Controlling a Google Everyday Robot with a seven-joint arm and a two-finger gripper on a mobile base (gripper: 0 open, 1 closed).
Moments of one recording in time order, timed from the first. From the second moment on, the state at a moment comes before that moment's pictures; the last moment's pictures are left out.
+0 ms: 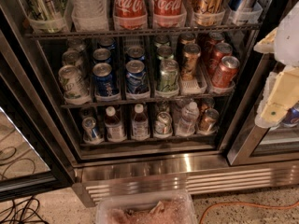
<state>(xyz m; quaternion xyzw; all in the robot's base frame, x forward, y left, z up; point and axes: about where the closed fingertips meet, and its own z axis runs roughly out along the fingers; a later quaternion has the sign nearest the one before) 0.438 -0.217 0.976 -0.60 0.78 -0.03 0.16</state>
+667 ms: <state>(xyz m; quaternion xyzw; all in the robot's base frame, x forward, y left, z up) 0.437 -0.213 0.973 -0.59 0.78 -0.04 0.18</state>
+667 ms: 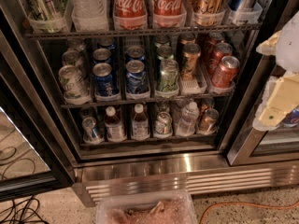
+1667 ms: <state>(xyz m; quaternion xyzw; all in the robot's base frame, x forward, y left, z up) 0.416 -0.188 0.933 -0.59 0.76 0.03 0.27</state>
